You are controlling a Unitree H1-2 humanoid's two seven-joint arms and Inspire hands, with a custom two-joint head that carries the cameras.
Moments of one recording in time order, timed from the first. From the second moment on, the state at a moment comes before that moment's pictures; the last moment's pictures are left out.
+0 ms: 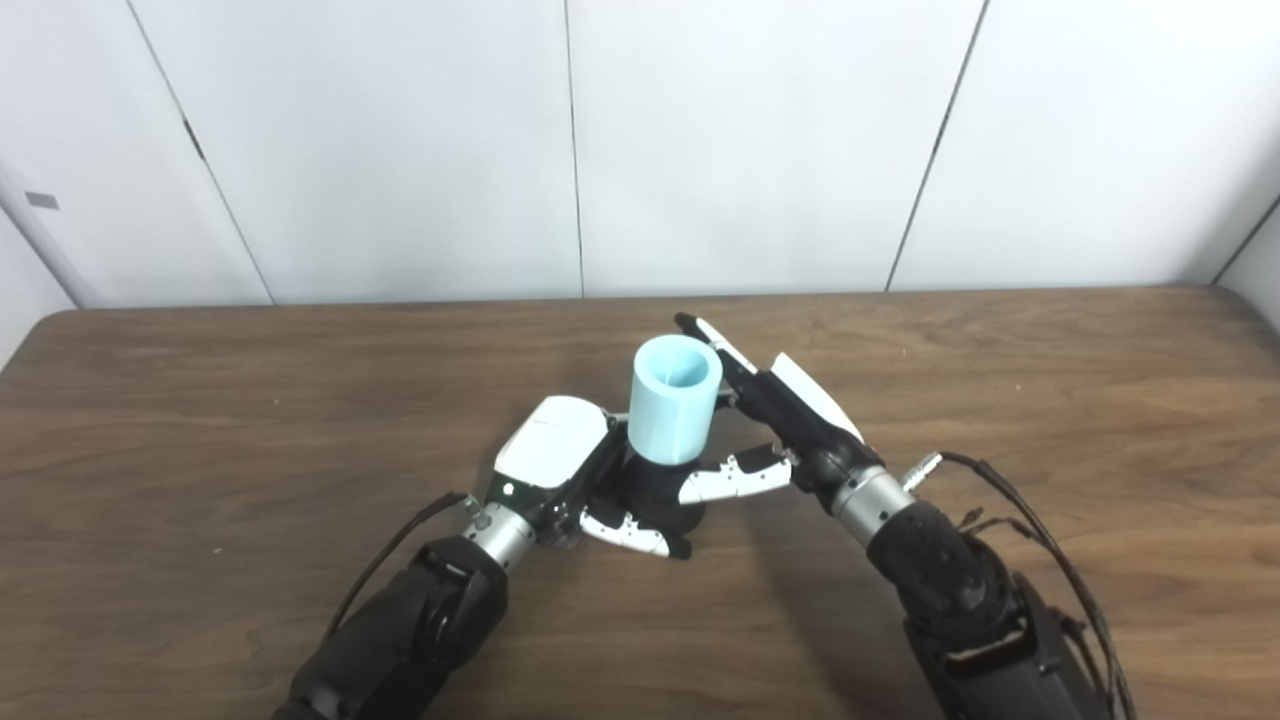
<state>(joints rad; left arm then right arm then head) -0.49 0.27 -0.67 0.40 0.78 -0.17 0.21 -0.27 -0.14 0.18 -0.23 -0.33 0.30 0.21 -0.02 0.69</state>
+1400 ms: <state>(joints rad) -0.49 0.27 -0.67 0.42 0.79 -0.18 0.22 -0.40 -0.44 0.32 -0.44 -0.56 -0.01 0.53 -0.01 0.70</state>
